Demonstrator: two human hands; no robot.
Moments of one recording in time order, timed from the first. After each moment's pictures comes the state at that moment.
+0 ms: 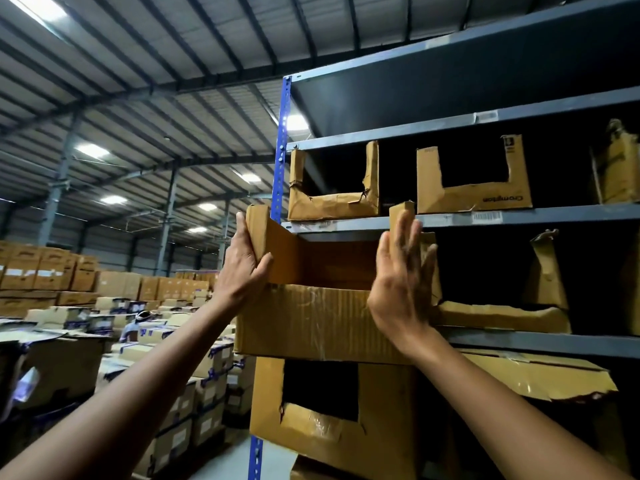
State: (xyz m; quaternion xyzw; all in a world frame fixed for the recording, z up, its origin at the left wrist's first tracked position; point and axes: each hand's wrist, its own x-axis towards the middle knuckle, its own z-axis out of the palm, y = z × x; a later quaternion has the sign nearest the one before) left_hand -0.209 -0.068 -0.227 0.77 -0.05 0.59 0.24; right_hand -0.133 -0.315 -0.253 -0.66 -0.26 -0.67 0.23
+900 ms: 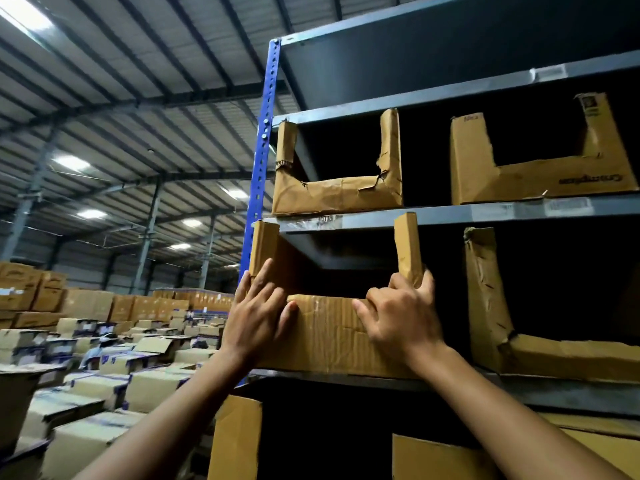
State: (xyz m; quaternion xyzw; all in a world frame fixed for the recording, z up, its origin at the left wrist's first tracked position) left_hand 0.062 0.027 -0.250 0.69 -0.09 0.71 -0.12; right_hand 0.091 -0.232 -0.234 -0.70 -0.25 -0.67 0.06
